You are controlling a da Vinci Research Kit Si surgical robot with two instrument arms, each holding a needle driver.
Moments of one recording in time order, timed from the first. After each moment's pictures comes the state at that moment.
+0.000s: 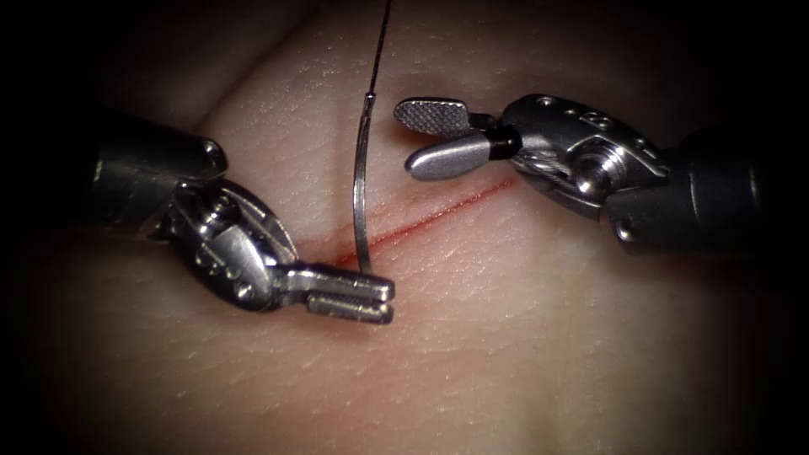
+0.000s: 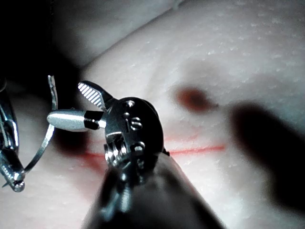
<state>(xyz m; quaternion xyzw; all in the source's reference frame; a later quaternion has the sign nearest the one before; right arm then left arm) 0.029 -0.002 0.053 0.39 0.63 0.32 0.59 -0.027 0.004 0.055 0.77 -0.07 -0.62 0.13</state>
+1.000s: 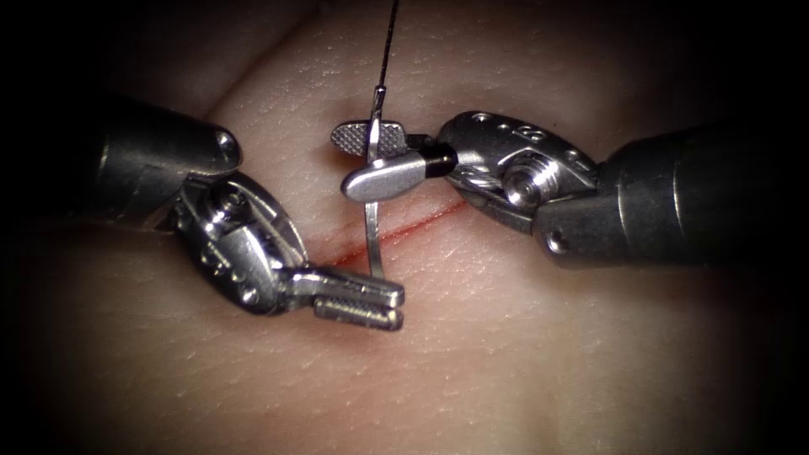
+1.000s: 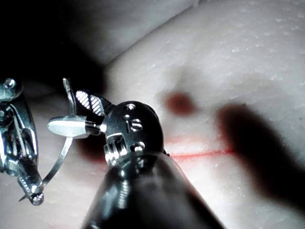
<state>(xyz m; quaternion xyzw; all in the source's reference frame) 0.033 -0.005 0.053 0.42 0.63 0.32 0.57 -0.028 0.005 0.054 0.77 -0.09 -0.61 0.15</state>
